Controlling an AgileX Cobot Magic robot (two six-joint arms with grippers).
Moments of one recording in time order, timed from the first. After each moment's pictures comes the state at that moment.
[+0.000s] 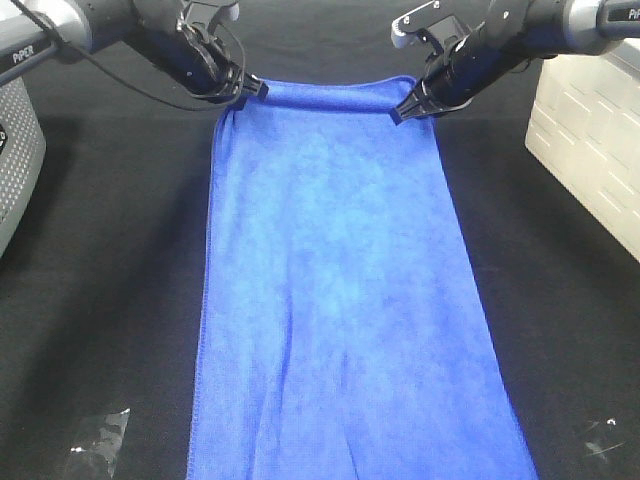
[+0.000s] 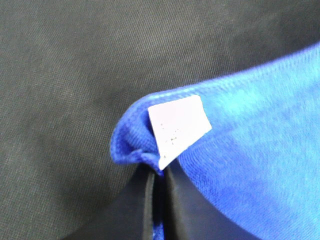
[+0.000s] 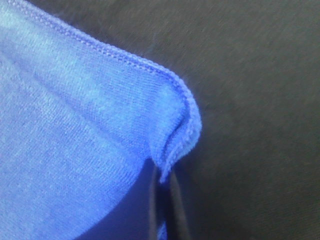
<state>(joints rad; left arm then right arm) -0.25 2.63 -2.45 -0.27 0.73 0.37 0.20 2.37 -1.89 0.19 0.38 -0.62</state>
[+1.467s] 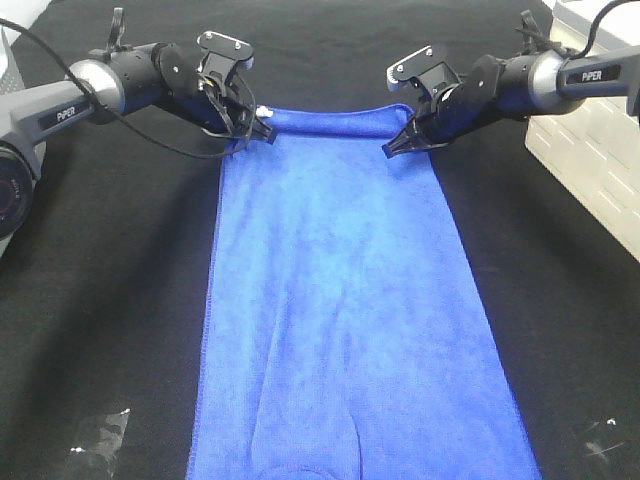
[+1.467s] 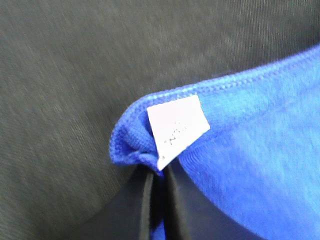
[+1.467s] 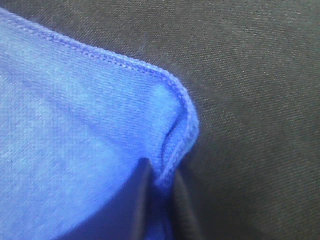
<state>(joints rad) -0.26 2.77 -2.45 -0.28 0.47 0.46 0.20 2.53 -1.89 0.21 0.13 -0.62</state>
